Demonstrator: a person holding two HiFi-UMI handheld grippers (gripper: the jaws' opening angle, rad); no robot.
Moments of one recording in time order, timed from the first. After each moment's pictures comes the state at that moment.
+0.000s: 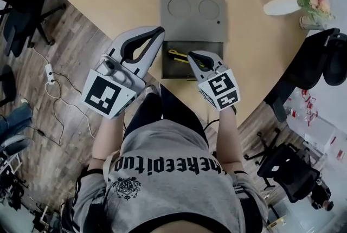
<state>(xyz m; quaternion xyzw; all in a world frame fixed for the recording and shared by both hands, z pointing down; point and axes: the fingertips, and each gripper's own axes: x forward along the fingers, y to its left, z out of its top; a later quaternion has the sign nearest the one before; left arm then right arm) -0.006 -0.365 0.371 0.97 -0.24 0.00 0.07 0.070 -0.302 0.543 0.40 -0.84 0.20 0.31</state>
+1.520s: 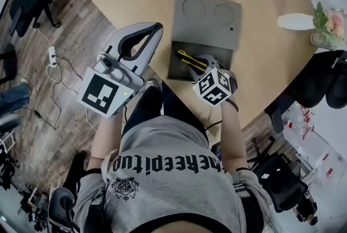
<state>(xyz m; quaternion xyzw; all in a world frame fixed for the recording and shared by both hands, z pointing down) -0.039 -0.386 0.385 0.95 -0.30 0.03 0.09 0.056 -0.281 0.627 0.23 -0.82 0.13 0.51</state>
